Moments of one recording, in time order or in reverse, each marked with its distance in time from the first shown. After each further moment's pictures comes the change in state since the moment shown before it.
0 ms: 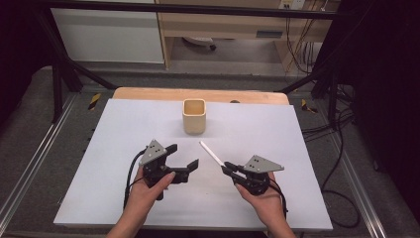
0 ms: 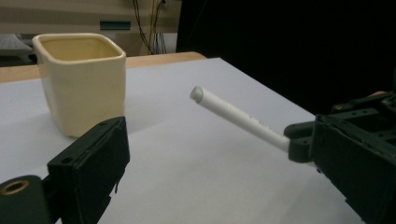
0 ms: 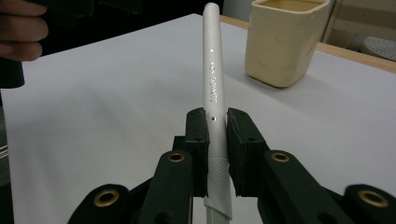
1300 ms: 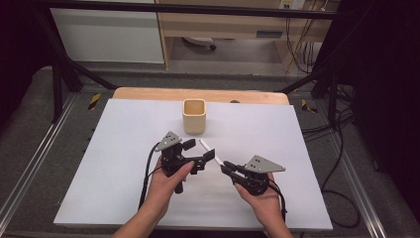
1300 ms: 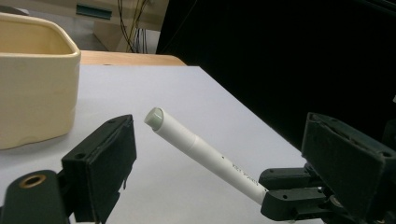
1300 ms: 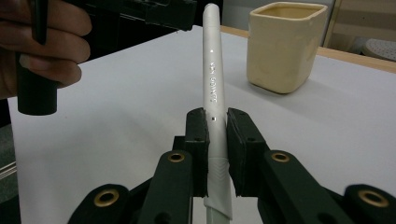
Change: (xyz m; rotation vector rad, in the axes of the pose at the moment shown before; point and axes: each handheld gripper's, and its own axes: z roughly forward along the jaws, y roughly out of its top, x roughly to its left) left arm -0.009 0.008 0.042 -0.011 -0.068 -0.151; right arm 0.002 -0.001 0.001 -0.044 0.011 0.041
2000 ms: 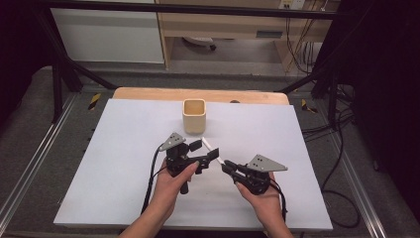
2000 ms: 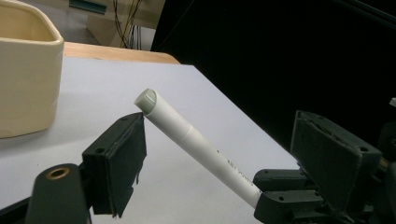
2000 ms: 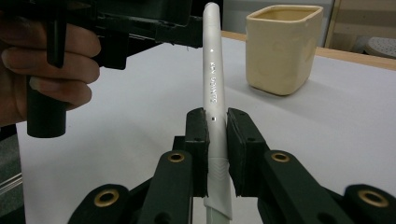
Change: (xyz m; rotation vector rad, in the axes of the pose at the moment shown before) left arm -0.002 -0.005 0.011 -0.006 -0.017 -0.044; right arm -0.004 -0.001 -0.001 -0.025 0.008 0.042
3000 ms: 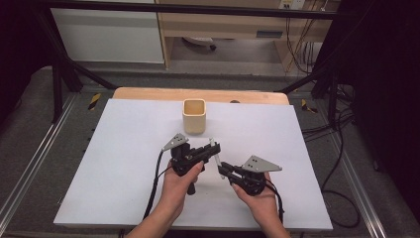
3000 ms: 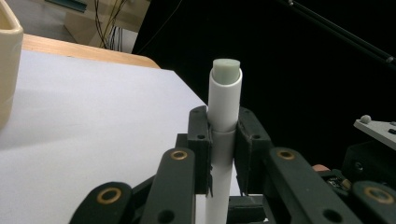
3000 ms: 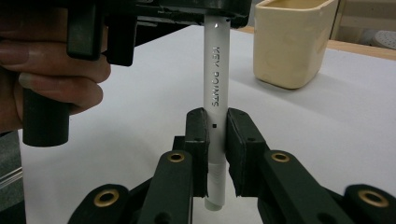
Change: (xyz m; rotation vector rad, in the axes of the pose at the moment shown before) left arm -0.004 -0.004 0.010 -0.034 -0.083 -0.069; right arm 0.005 -0.003 0.009 0.028 0.009 -0.005
